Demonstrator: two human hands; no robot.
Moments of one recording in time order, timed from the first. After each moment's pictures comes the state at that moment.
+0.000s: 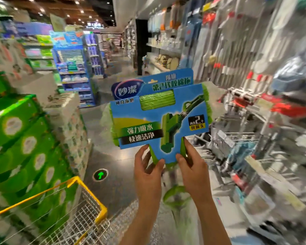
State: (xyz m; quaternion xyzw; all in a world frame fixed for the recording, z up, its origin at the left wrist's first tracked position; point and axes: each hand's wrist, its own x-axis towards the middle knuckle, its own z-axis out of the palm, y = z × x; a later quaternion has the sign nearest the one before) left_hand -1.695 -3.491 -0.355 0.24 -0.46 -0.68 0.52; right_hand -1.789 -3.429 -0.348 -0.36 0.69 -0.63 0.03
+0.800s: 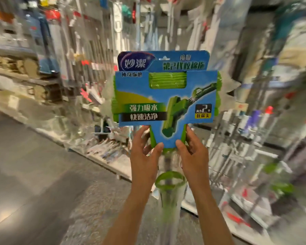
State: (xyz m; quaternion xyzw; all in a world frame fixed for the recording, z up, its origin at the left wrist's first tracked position) left_hand -1.686 -3.377 -0.316 -0.08 -0.59 -0.77 0.24; right_hand -1.686 -3.254 -0.307 -0.05 0.72 -0.64 -0.26
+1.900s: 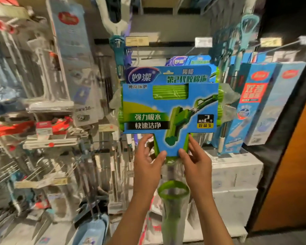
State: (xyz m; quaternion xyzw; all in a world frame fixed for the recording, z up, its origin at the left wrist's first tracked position) left_hand -1.642 -2.947 -0.272 -0.29 -0.54 -0.79 0.01; right_hand -1.573 -2.844 -0.277 0.15 0.65 -0.57 -0.48
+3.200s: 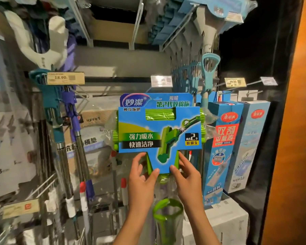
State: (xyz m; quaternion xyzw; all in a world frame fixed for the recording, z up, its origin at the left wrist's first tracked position) left_hand -1.782 -2.672 -0.224 -0.33 -0.53 -0.78 -0.03; right_hand -1.701 -2.577 -0.225 0.14 0.64 -0.54 -0.53
